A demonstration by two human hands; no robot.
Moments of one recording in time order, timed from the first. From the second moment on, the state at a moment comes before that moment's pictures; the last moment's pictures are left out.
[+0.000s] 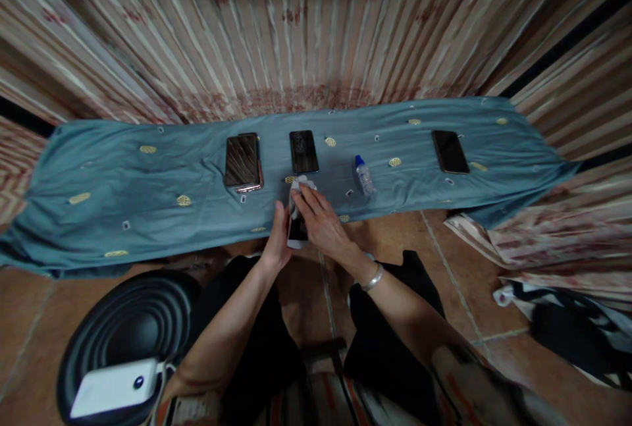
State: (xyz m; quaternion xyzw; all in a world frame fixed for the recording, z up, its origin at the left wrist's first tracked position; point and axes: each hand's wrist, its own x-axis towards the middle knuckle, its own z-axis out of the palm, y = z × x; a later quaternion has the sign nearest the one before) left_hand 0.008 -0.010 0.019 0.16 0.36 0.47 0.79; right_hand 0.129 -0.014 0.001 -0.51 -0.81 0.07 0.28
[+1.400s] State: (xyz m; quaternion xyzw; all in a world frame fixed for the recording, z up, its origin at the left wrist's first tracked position) left_hand 0.002 -0.010 0.016 0.25 0.38 0.45 0.77; right_hand 0.148 0.005 0.000 -0.53 -0.75 0.12 0.37
